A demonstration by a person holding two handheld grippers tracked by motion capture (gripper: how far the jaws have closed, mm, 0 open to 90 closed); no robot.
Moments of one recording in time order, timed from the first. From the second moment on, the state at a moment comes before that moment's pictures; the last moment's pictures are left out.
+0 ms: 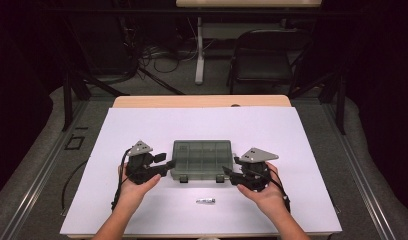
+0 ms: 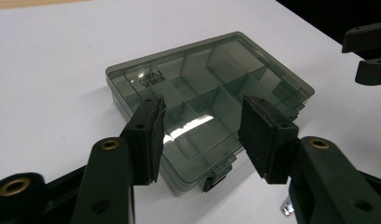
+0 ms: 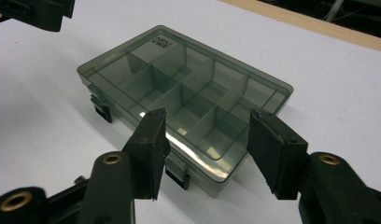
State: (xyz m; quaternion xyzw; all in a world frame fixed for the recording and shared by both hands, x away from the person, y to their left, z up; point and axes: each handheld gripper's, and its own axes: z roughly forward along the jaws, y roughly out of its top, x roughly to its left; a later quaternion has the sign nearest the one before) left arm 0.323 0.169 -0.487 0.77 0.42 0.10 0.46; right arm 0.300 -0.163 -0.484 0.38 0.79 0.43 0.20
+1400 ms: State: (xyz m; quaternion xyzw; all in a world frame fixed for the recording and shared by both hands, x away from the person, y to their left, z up) left arm 0.301 0.133 -0.534 0.82 0.41 0.09 0.39; right arm 0.289 -0.148 -0.542 0.39 0.81 0.41 0.17
